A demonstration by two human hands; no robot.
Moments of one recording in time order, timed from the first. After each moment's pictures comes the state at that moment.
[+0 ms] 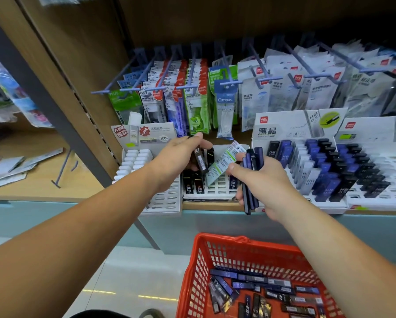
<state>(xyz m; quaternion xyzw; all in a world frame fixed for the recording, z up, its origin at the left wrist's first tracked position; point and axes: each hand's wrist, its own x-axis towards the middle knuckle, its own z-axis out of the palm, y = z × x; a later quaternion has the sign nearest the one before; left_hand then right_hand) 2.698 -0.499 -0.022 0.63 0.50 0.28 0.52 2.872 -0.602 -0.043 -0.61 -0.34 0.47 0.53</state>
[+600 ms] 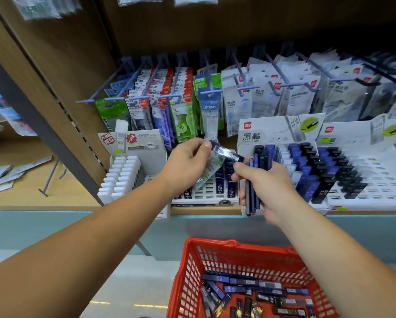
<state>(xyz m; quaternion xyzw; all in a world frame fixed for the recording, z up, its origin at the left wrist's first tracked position) 2.736 -0.513 -0.034 0.74 0.46 0.32 0.36 2.897 -0.617 -0.036 -0.60 -0.29 0.46 0.58</state>
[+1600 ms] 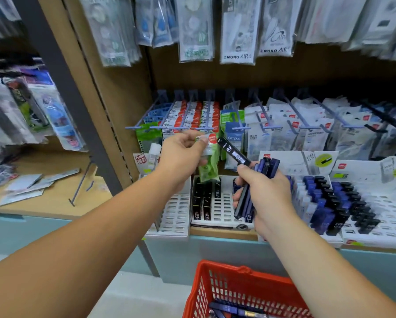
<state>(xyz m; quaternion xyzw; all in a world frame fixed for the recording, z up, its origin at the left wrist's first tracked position) 2.701 -0.499 0.038 0.58 0.45 0.51 0.45 2.836 -0.605 0.015 -0.52 -0.24 0.44 0.69</state>
